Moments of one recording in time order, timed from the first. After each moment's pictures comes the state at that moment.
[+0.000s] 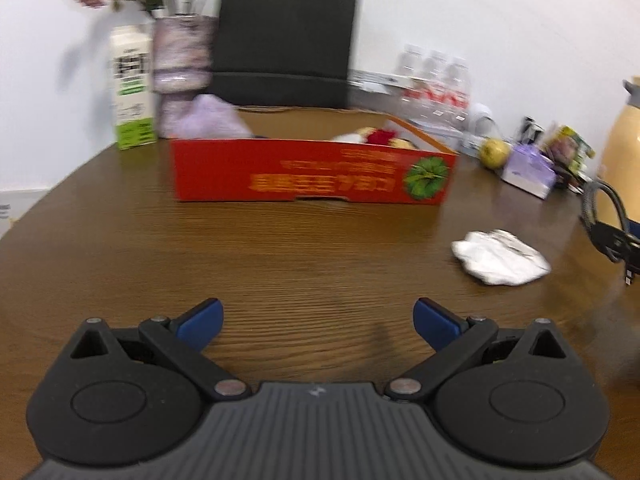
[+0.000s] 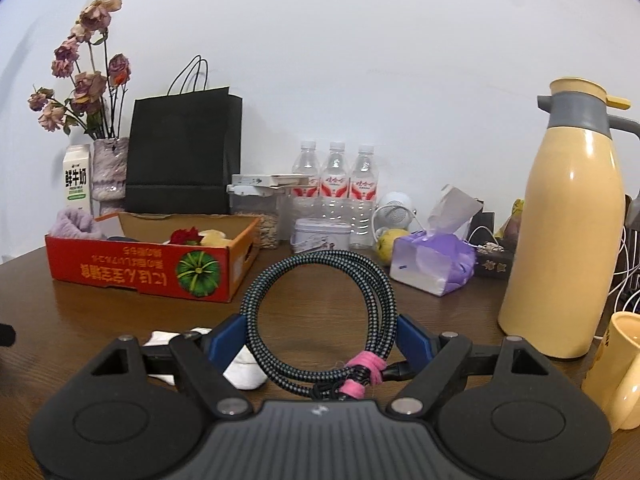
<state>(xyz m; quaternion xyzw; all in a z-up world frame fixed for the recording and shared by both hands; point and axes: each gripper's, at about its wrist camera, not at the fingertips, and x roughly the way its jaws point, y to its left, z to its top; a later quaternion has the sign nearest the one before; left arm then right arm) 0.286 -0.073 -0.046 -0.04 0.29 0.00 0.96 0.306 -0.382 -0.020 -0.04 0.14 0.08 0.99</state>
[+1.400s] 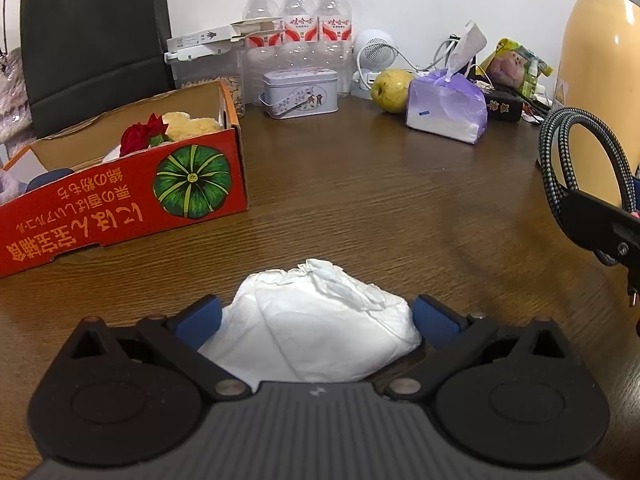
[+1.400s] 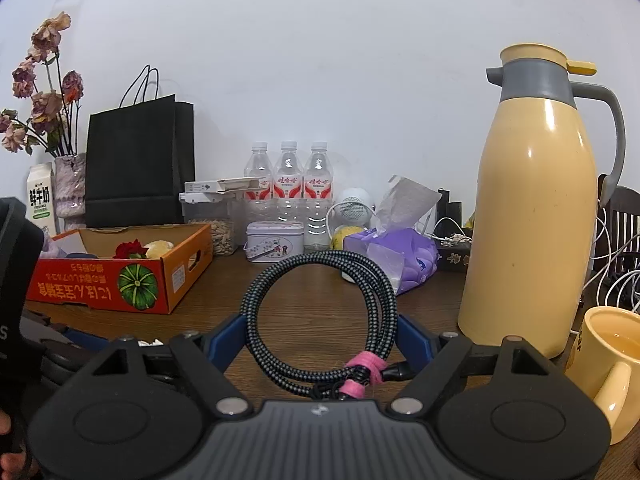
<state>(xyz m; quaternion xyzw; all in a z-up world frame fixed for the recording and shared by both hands) 0.421 -0.260 -0.068 0.04 0.35 -0.06 0.94 0.334 -0.434 -0.022 -0.01 0.14 0.05 0.99</state>
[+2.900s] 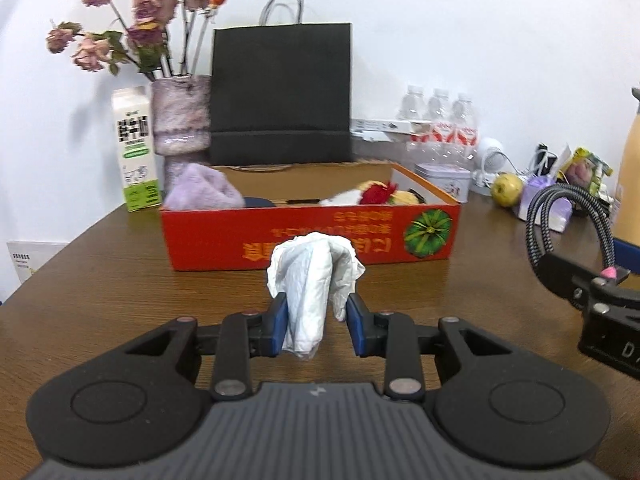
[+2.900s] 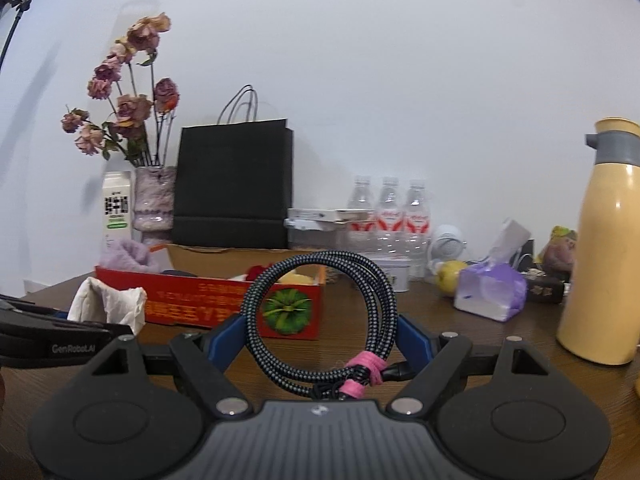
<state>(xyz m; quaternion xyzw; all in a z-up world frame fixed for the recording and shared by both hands) 0.304 -0.094 -0.032 -0.01 0.21 0.05 0.98 0.282 -0.283 -0.016 -0.02 0.09 0.10 0.99</state>
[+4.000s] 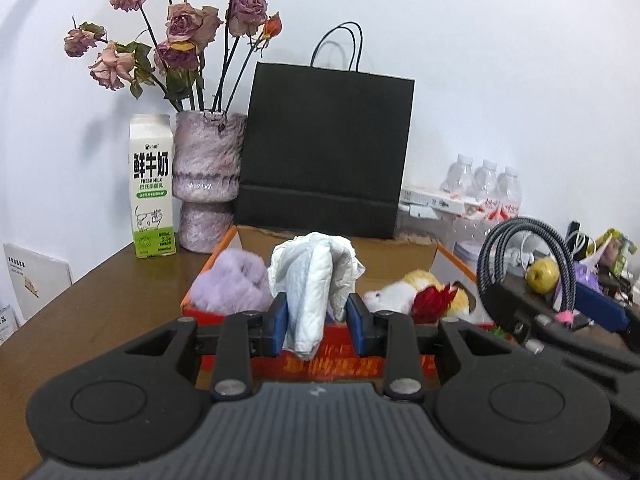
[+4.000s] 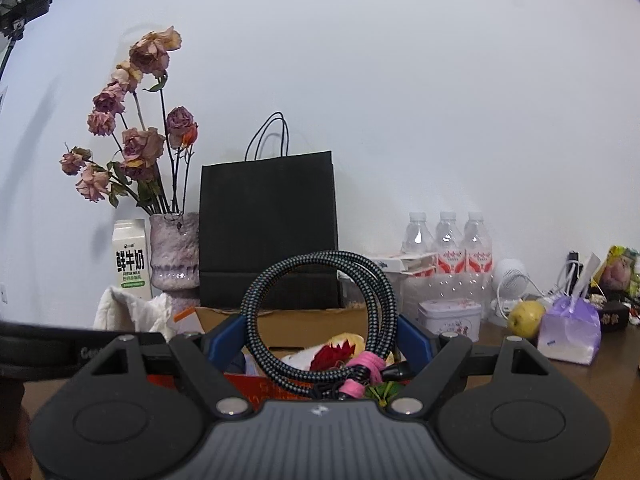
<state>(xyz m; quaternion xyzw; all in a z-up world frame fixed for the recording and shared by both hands) 0.375 -0.035 0.012 -0.06 0.15 0.07 0.98 0.364 -0.197 0.015 0.01 0.04 0.13 0.99</state>
